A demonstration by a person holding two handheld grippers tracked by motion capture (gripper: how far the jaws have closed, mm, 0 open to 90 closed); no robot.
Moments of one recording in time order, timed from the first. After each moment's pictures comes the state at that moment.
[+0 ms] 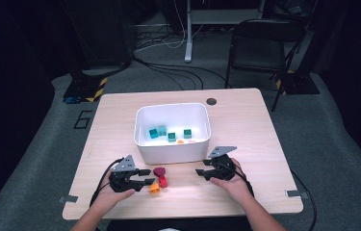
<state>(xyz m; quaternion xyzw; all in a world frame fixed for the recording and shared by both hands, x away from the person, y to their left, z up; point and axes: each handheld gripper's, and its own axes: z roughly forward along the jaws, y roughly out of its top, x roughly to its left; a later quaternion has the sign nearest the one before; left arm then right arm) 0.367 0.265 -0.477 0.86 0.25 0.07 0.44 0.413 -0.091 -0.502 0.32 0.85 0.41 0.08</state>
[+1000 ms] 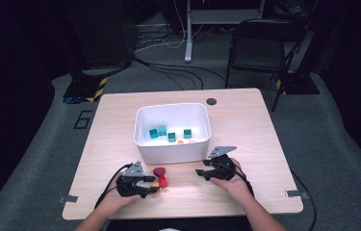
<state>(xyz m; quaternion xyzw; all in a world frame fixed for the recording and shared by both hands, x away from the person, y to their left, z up) 0.367 0.249 -0.503 0.88 0.23 0.04 0.40 0.413 -0.091 -0.502 0.32 0.85 0.41 0.07</state>
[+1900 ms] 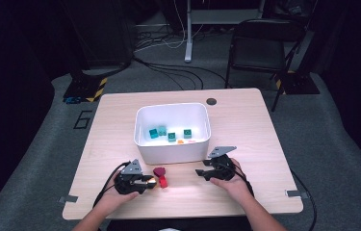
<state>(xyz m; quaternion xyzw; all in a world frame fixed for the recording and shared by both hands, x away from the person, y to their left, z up) 0.371 0.256 -0.496 0.88 0.25 0.06 0.39 0.414 -0.090 -0.503 0.32 0.85 0.41 0.07</state>
